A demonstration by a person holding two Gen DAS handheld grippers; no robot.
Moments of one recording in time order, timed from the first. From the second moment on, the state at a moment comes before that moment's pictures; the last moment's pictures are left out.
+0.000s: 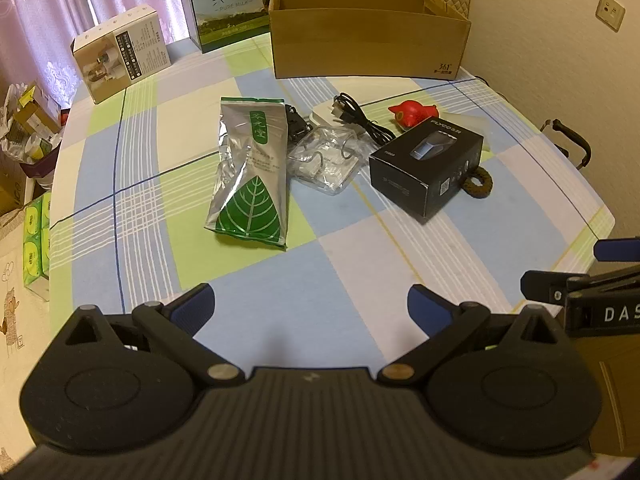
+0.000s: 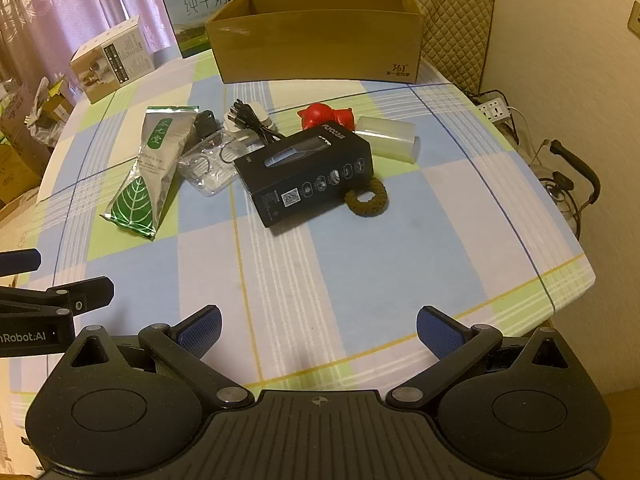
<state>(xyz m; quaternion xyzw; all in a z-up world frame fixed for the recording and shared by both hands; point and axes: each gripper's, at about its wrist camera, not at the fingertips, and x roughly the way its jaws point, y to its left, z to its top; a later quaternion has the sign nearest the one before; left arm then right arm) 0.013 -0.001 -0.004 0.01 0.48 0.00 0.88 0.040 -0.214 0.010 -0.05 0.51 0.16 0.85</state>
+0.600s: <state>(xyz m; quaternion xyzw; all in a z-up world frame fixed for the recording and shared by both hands) 0.015 0.004 -0.006 0.01 0.48 0.00 0.88 0.041 -0.207 0.008 -0.04 0.51 0.16 0.85</state>
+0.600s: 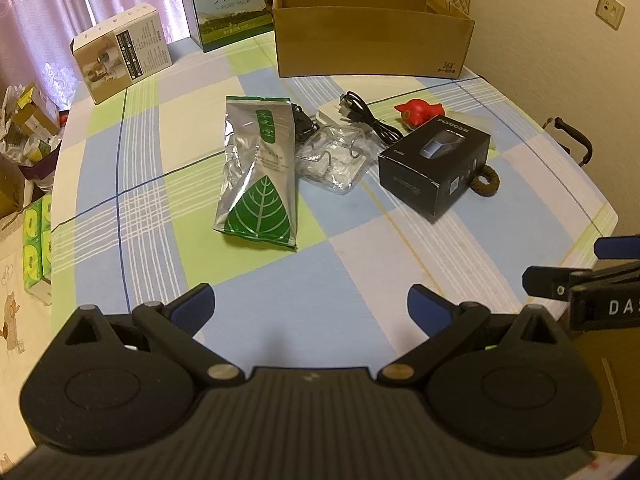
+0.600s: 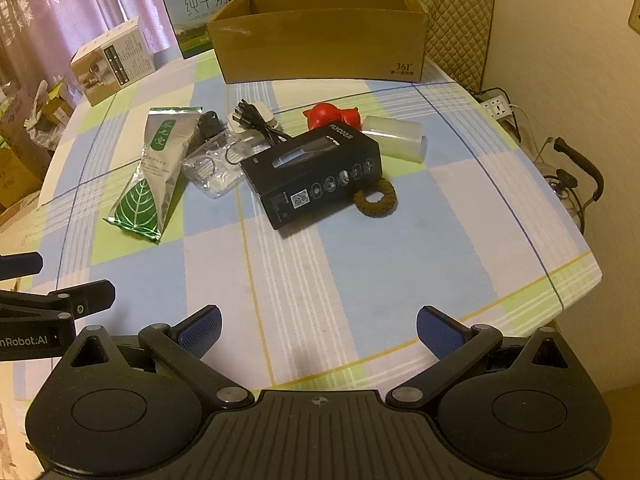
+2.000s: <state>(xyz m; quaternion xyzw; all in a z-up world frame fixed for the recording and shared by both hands) 0.077 0.085 -0.041 -0.03 0.49 0.08 0.87 0.161 -0.262 -0.107 0.42 0.47 0.14 0.76</state>
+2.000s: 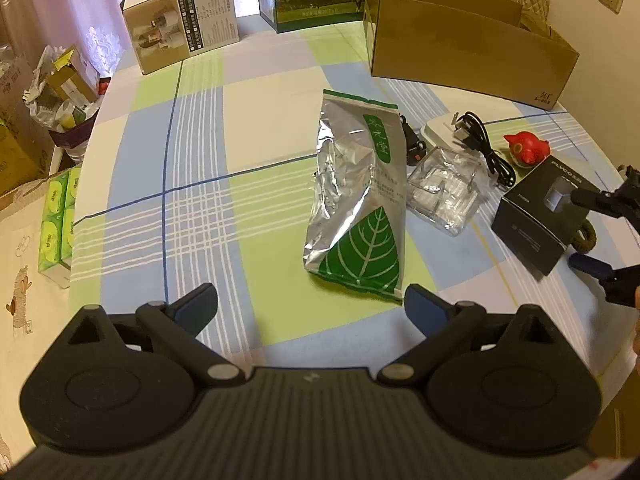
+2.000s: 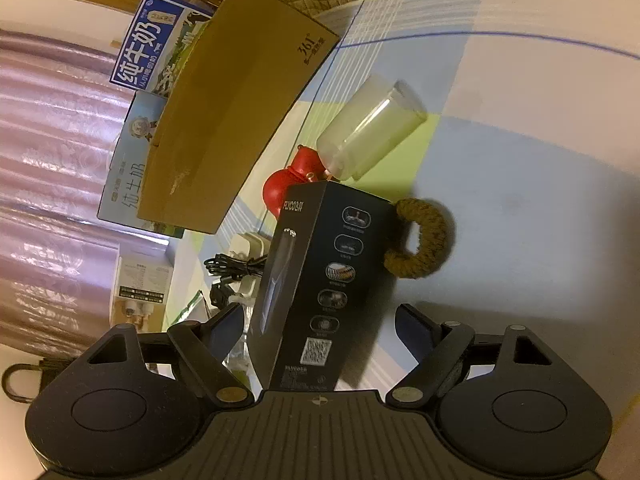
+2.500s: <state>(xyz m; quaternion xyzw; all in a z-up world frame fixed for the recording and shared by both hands) 0.095 0.079 -0.050 -0.02 0.50 0.07 0.86 0.181 -0.248 -0.078 0.34 0.47 0.21 0.78</state>
